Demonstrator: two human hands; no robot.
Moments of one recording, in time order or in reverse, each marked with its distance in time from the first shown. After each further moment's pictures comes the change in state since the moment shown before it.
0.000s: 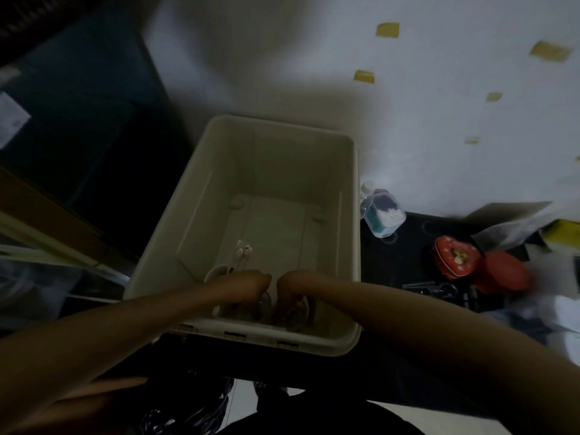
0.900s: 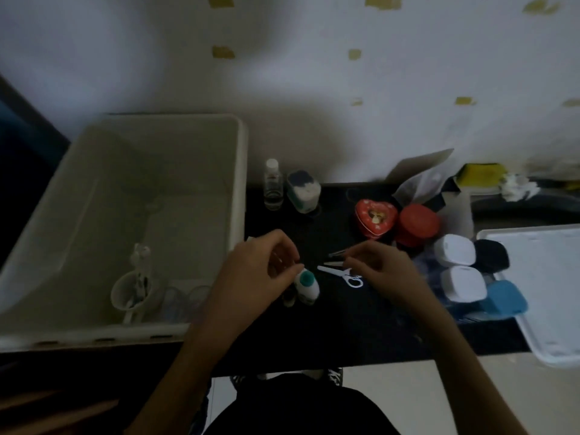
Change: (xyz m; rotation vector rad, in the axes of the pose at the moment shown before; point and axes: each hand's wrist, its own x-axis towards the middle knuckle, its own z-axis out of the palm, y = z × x) left_hand -0.049 0.229 -0.035 -0.635 0.693 0.305; right_hand -0.076 0.327 0.108 0.882 1.016 -0.430
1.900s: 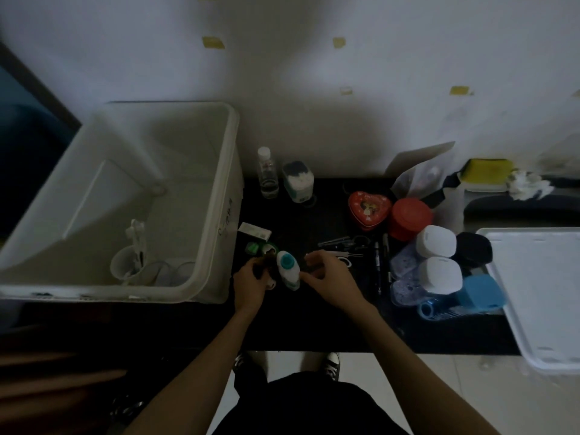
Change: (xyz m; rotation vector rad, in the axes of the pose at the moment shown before) left_hand 0.008 -0.124 0.158 -0.138 0.338 -0.586; right_hand 0.014 0.076 0.069 0.042 -0.080 -0.054
